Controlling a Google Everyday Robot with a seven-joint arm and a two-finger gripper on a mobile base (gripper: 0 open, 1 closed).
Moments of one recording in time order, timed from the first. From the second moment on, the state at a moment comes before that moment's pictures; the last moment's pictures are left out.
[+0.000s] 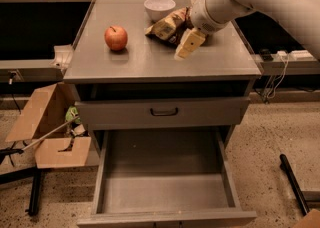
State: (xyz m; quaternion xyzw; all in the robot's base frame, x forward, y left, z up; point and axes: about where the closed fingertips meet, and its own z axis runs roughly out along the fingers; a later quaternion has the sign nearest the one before) arm 0.708 -0.098 0.933 -0.59 0.69 -0.06 0.41
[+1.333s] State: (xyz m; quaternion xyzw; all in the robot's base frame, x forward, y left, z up) arm 0.794 -0.087 0.910 -0.58 0.69 -0.06 0.44
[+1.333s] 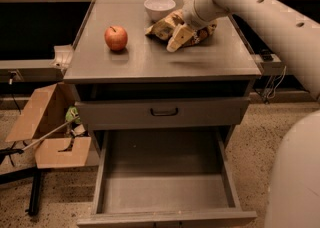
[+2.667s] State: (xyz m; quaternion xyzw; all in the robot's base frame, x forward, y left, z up) arm 0.828 -0.074 0.889 -0.55 0.70 -0.03 0.46
